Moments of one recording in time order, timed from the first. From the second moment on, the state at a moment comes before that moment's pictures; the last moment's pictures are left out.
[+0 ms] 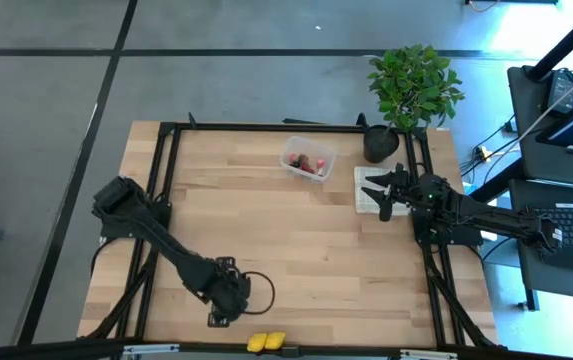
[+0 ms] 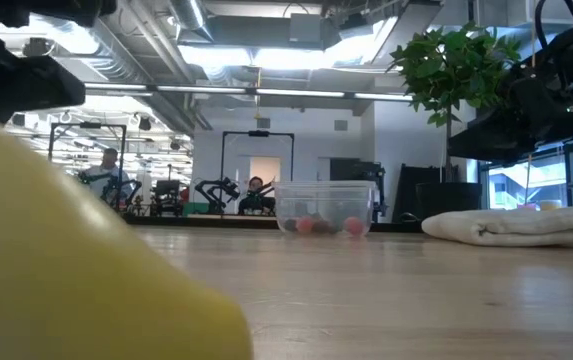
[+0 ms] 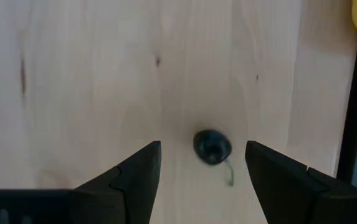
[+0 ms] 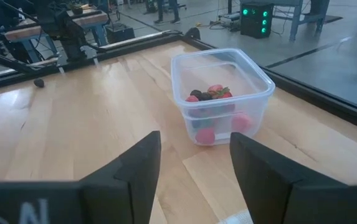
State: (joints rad) left arm -0.67 1.79 1.20 -0.76 -0.03 -0.71; right arm -0.33 0.23 0.01 0.03 0.05 0.15
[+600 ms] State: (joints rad) left arm -0.70 1.98 1.32 -0.85 -0.02 -0.79; right arm -0.33 0.23 0.01 0.03 0.05 0.16
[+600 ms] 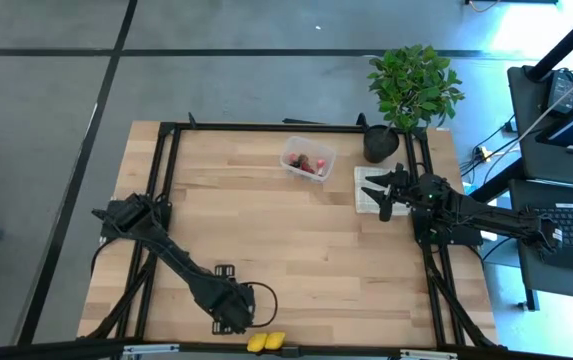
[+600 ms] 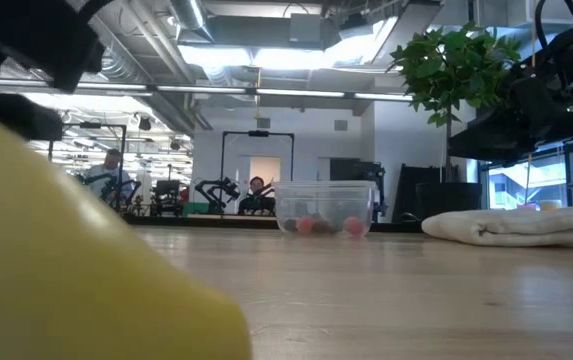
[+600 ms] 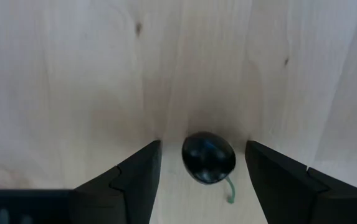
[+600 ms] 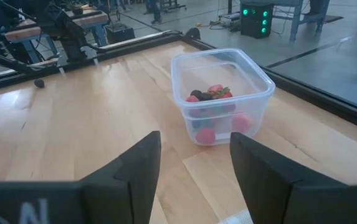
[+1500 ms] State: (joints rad) left arm -0.69 1.99 1.32 -0.85 -0.01 -0.80; right arm -0.33 0.23 0.01 0.03 0.05 0.18
